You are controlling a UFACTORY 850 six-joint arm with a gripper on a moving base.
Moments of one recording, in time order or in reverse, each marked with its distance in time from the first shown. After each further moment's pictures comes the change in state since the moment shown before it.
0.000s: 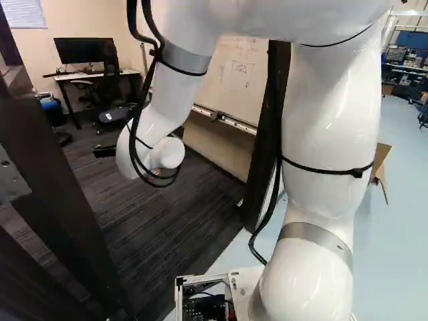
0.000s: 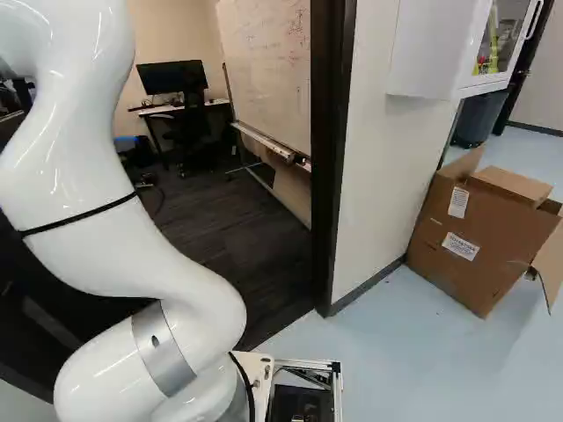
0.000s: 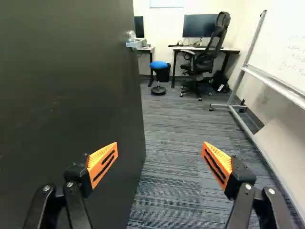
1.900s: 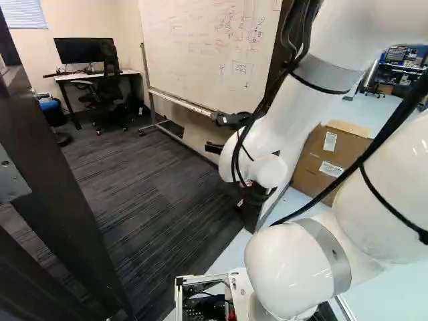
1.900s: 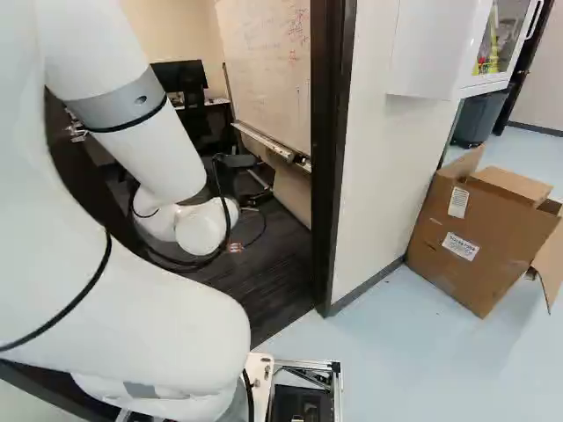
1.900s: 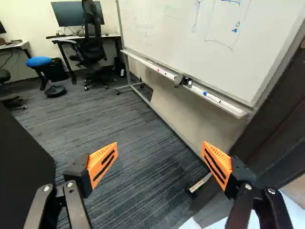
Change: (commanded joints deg) arm -40.6 26.3 29.8 -1.8 0.3 0.0
